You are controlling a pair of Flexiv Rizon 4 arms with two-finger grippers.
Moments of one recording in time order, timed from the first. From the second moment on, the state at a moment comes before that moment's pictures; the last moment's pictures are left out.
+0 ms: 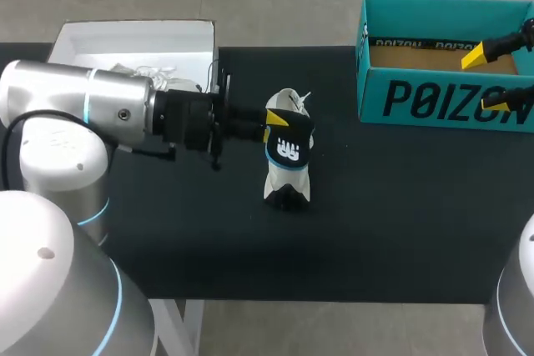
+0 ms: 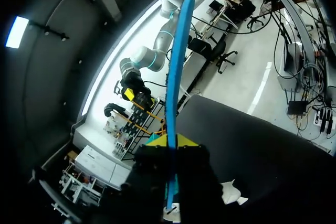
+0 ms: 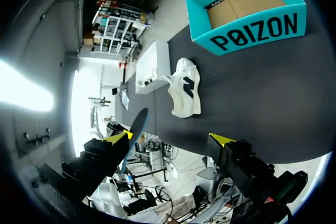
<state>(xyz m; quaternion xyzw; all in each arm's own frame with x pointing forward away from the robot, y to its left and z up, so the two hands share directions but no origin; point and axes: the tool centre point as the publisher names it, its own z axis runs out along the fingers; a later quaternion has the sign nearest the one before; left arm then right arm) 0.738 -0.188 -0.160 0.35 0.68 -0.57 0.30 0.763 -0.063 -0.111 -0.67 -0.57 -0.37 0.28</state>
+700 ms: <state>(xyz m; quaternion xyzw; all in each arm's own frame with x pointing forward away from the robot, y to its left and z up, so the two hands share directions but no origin) 0.766 -0.208 -0.237 0.33 0.67 -0.63 0.21 0.763 -0.062 -0.110 -0.67 -0.57 -0.37 0.28</state>
